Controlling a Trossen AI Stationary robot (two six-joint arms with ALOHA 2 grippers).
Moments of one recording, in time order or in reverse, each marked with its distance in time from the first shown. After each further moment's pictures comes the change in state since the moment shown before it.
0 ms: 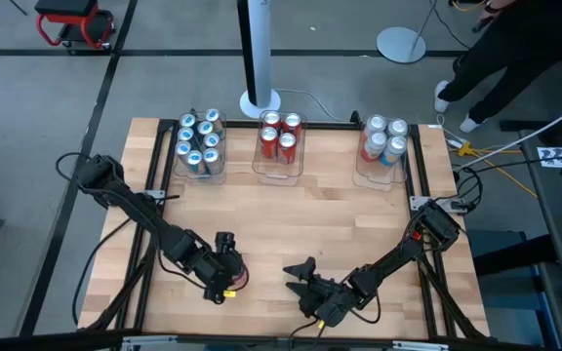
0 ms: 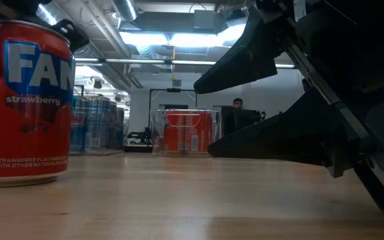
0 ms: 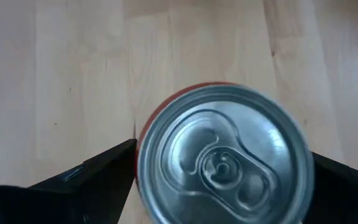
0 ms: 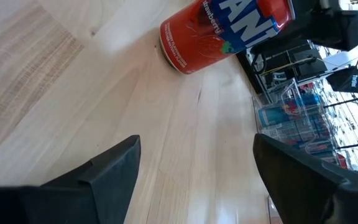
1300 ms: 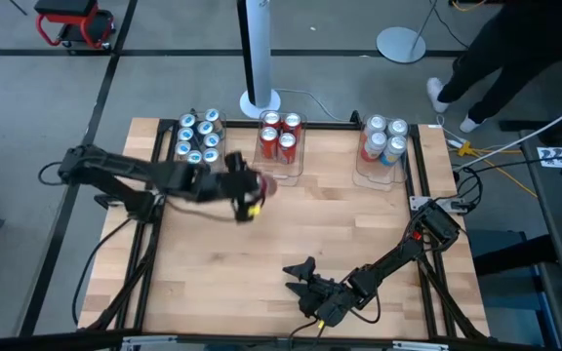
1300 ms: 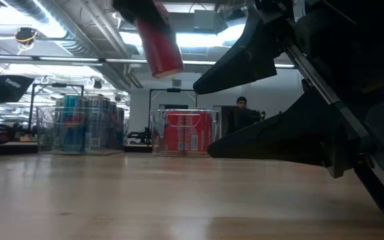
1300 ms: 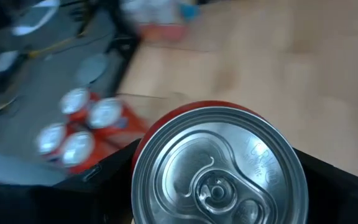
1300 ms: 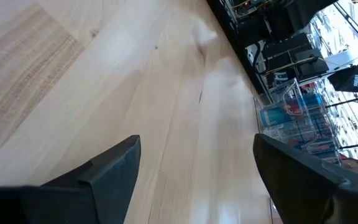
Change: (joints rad) left arm 0.494 -0.224 0.169 0.005 -0.238 0.449; right arm 0.000 0.000 0.000 0.001 -0.006 0.006
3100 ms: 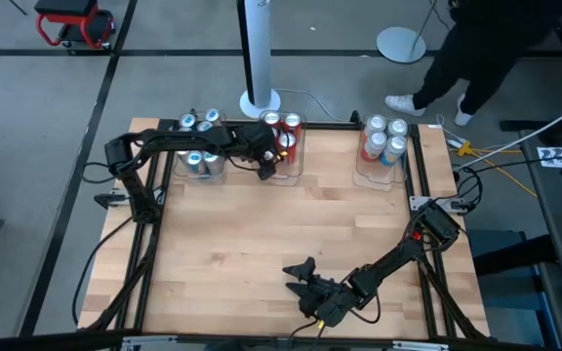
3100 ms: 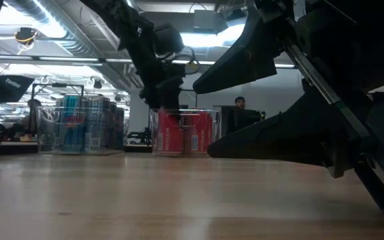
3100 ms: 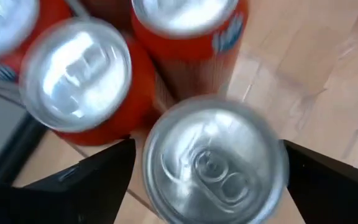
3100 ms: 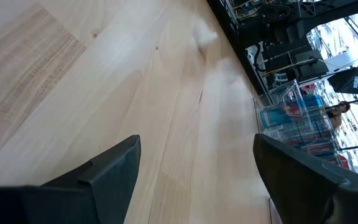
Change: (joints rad) left arm 0.554 0.387 0.026 0.104 0.352 -0.002; right arm 0.000 -0.001 0.000 -0.007 0.000 -0.007
